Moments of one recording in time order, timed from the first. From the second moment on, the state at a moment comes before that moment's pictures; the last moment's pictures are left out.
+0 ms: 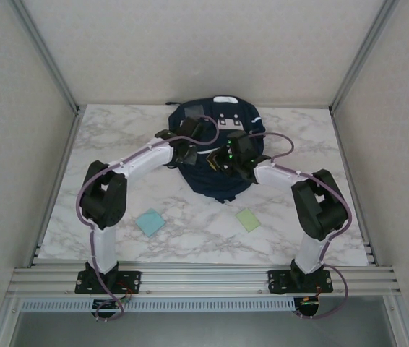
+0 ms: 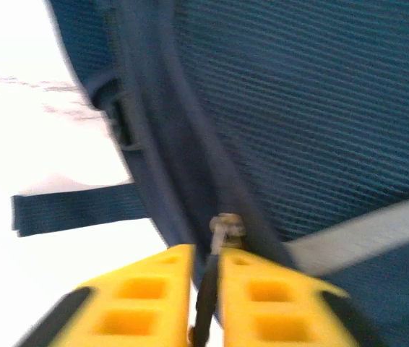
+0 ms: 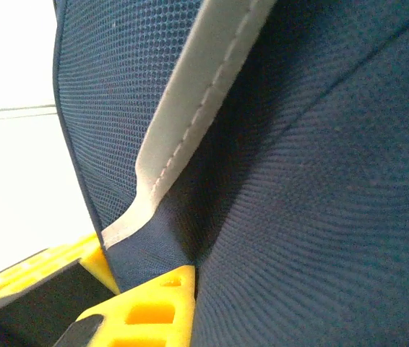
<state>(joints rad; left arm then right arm) -0.61 1.98 1.61 -0.73 -0.33 -0.30 0.56 1.79 1.13 -0.02 -0.31 1.25</state>
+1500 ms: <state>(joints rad) -0.50 1.79 1.56 -0.64 0.03 -0.56 0.70 1.64 0.91 -0.80 0.01 0.49</state>
